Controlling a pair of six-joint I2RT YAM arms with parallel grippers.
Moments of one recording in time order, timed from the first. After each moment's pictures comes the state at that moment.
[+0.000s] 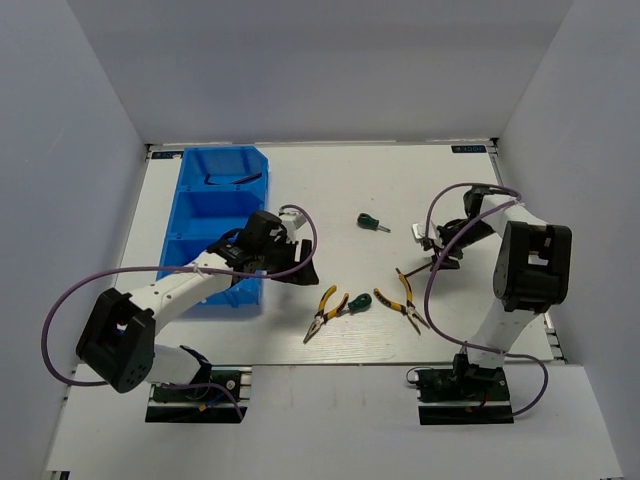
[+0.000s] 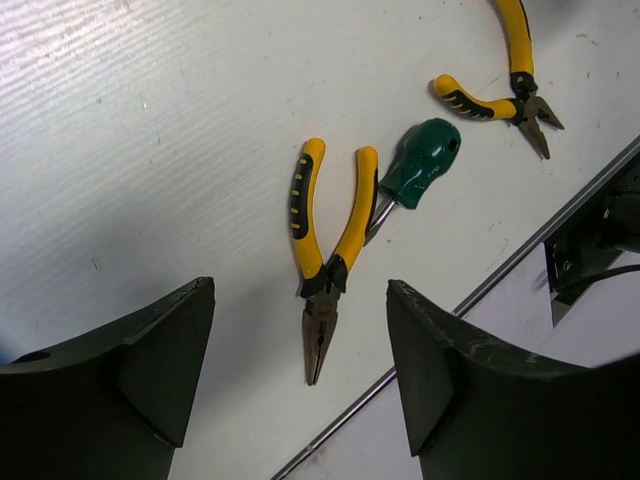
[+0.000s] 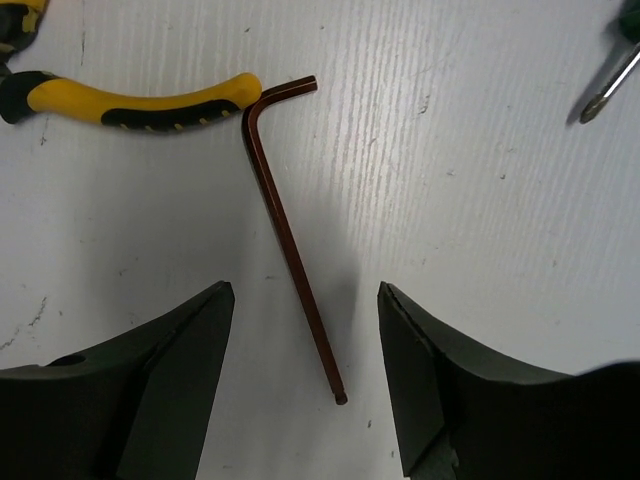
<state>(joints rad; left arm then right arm) -0.61 1.35 0.85 -0.32 0.34 -0.39 -0.08 1.81 1.20 -1.08 -0.69 -1.94</state>
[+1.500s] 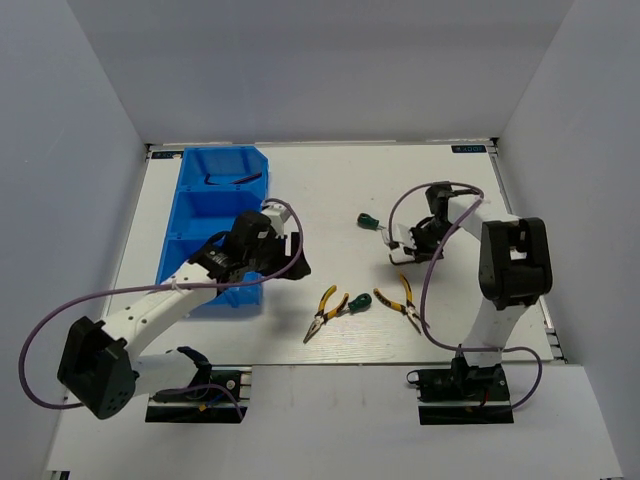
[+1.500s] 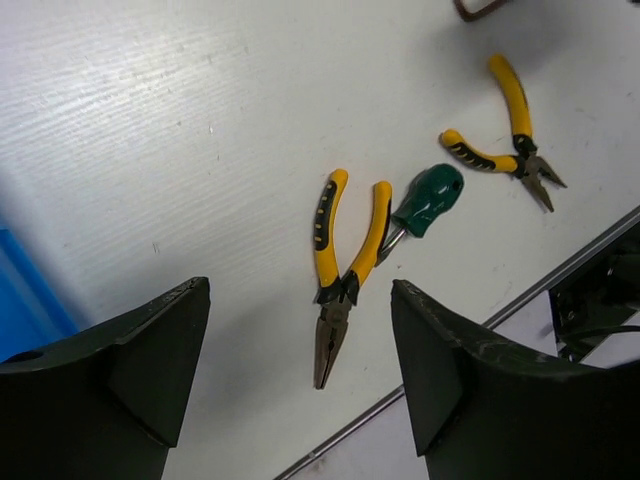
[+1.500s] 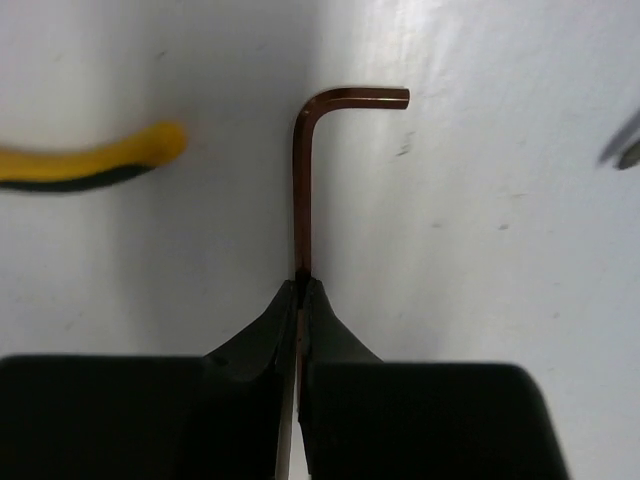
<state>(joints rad) -0.63 1.21 0.85 -0.38 0.18 -0.44 0.15 1.83 1.17 -0.90 -0.40 -1.68</state>
